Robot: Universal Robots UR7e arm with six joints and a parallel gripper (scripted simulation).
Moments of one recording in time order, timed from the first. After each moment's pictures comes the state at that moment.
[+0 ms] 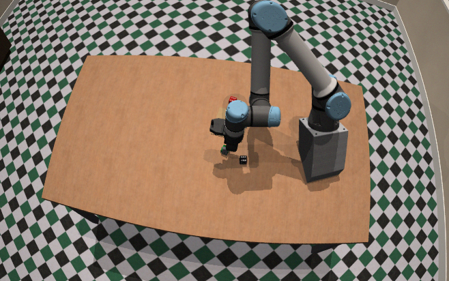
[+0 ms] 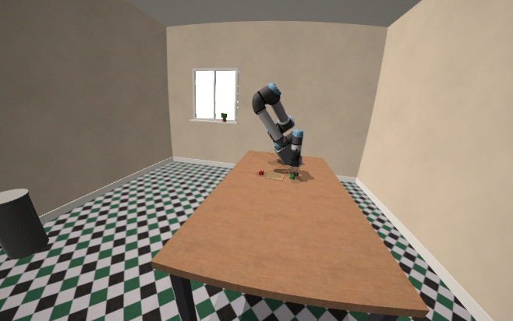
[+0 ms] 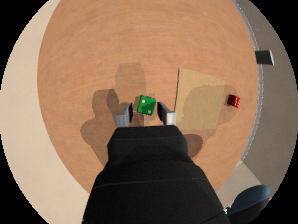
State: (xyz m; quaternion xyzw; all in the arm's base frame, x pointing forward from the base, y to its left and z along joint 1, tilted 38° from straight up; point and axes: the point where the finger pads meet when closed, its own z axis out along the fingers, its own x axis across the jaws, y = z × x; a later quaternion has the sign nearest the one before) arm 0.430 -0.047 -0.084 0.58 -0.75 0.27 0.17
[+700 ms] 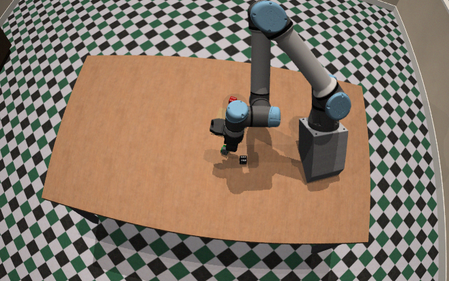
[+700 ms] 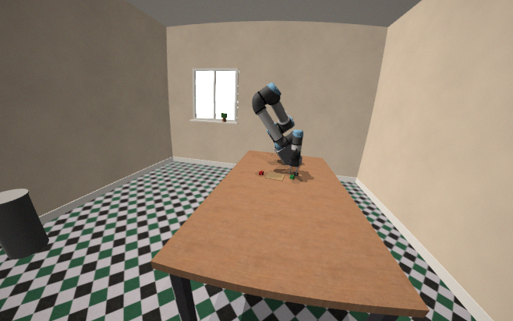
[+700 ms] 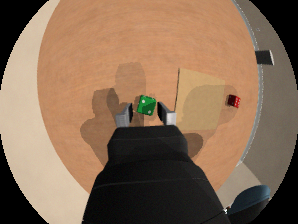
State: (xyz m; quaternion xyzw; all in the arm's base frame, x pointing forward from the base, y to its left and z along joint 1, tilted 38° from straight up) arm 0.430 -0.048 -0.084 0.58 -0.75 0.27 0.17
